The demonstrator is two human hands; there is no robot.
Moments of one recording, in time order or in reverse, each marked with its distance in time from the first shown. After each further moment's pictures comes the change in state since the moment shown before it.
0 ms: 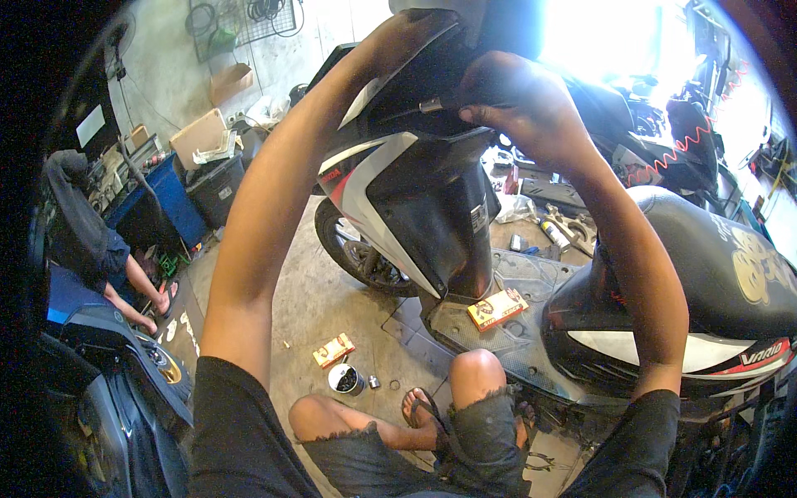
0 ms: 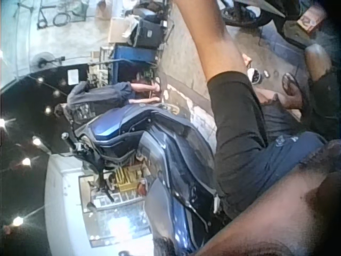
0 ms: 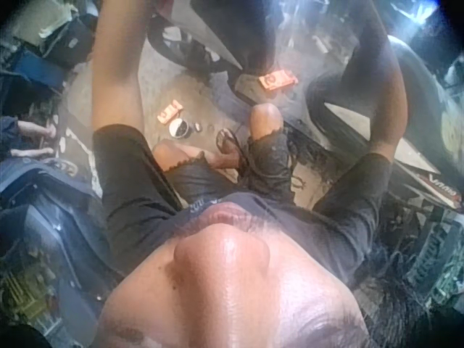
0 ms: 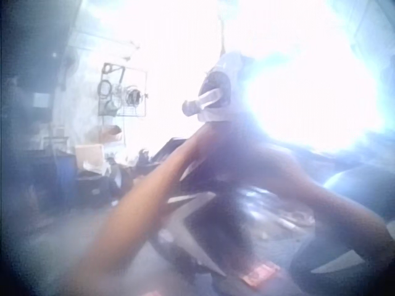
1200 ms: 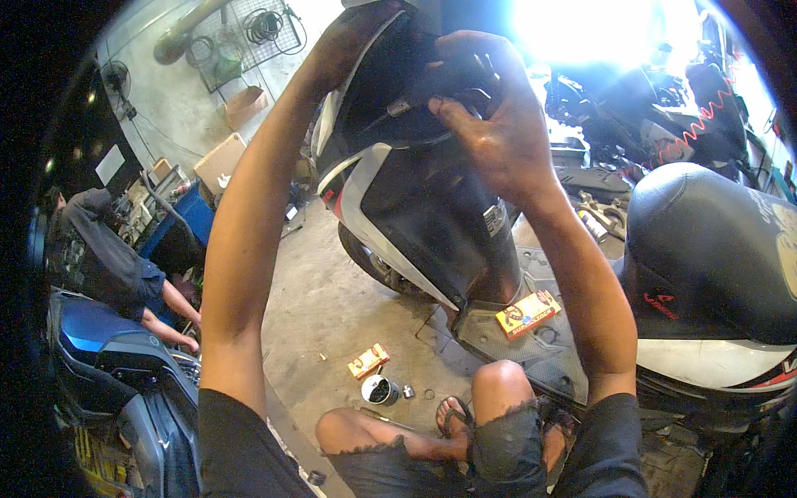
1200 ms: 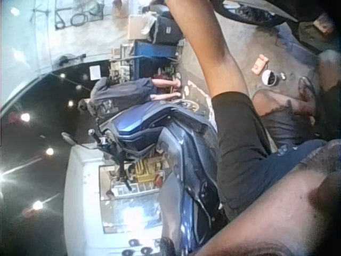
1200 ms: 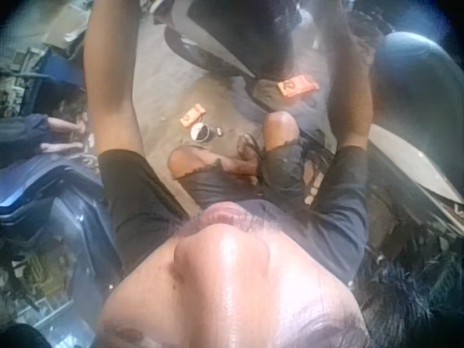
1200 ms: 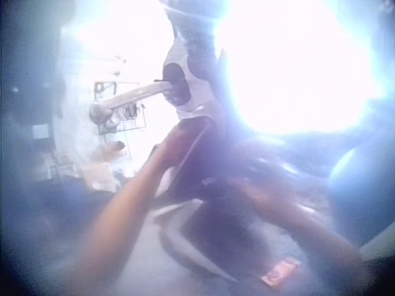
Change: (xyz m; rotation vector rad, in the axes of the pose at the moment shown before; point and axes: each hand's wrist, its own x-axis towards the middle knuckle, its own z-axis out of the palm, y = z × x) left_hand -0.005 -0.002 -0.009 -0.029 -0.125 0.089; right_hand -0.025 0.018 0.063 0.499 0.566 0.024
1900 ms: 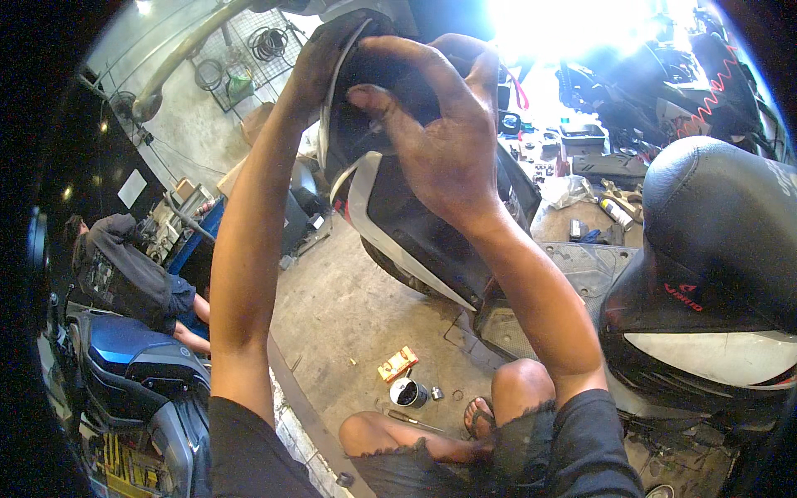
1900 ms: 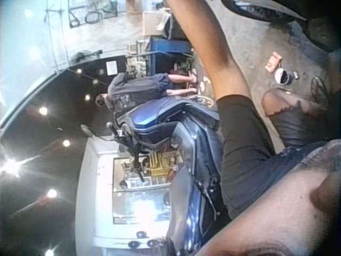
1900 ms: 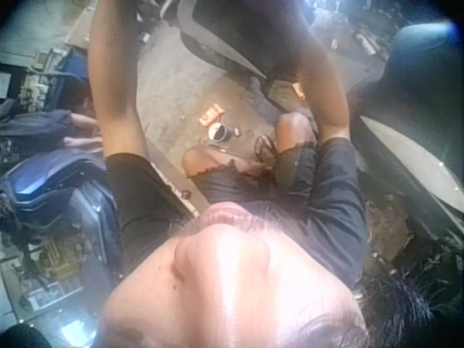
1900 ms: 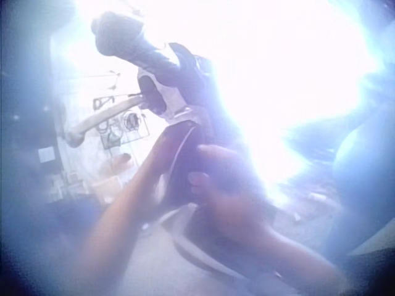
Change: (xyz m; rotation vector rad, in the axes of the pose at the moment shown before) left_hand -0.008 -0.011 -0.019 0.288 0.033 0.185; right_hand -0.012 -0.013 0.032 -0.307 0.265 -0.099
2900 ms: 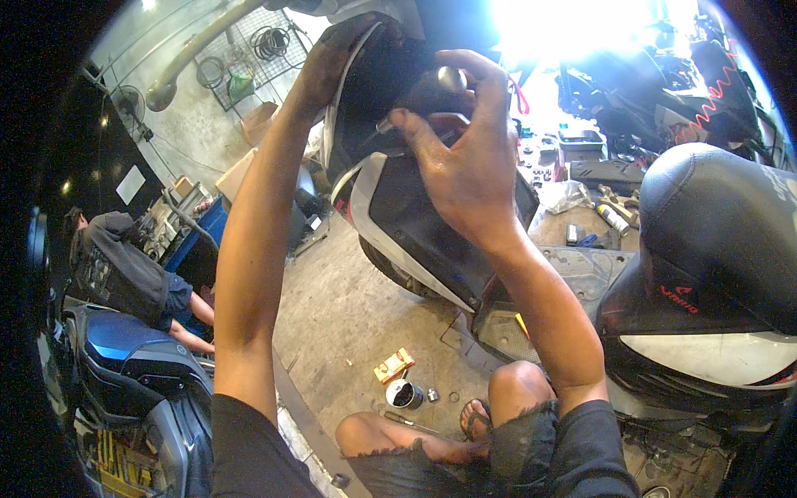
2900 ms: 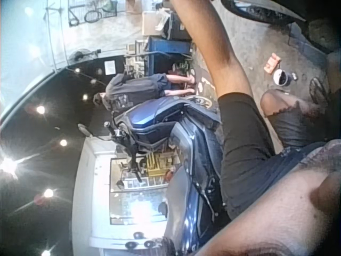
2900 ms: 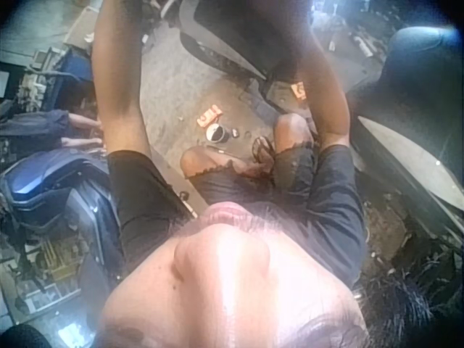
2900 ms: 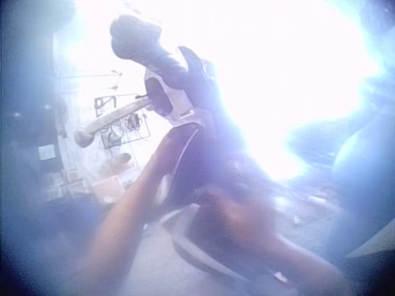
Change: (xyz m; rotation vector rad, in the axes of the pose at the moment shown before) left_hand 0.019 0.047 -0.009 -0.027 -0.197 0.144; right_hand -0.011 -0.007 -0.008 0.223 -0.008 0.251
